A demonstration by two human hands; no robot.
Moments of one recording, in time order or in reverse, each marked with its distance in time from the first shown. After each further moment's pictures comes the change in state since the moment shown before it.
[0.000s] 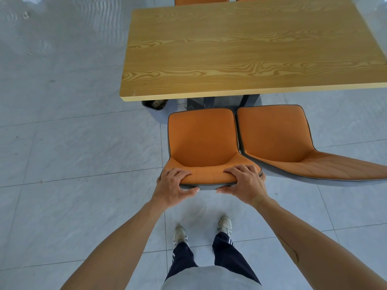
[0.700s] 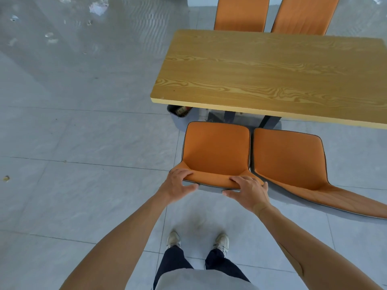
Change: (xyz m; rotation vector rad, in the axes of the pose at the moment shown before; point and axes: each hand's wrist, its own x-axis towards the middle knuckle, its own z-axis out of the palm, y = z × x) left_hand -0.027 0.024 -0.014 -0.252 0.018 -0.166; right_hand 0.000 -0.001 -0.023 -0.004 -0.136 -0.089
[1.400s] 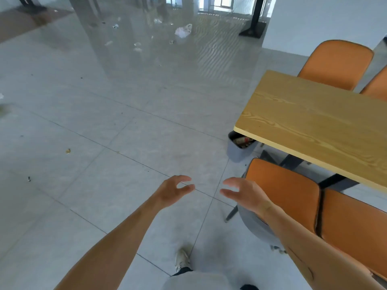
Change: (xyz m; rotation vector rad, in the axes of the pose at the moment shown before) left_hand -0.091 -0.213 -0.185 -0.428 0.264 -0.210; right_hand 0.083 -0.307 0.013 0.091 -0.201 -0.409
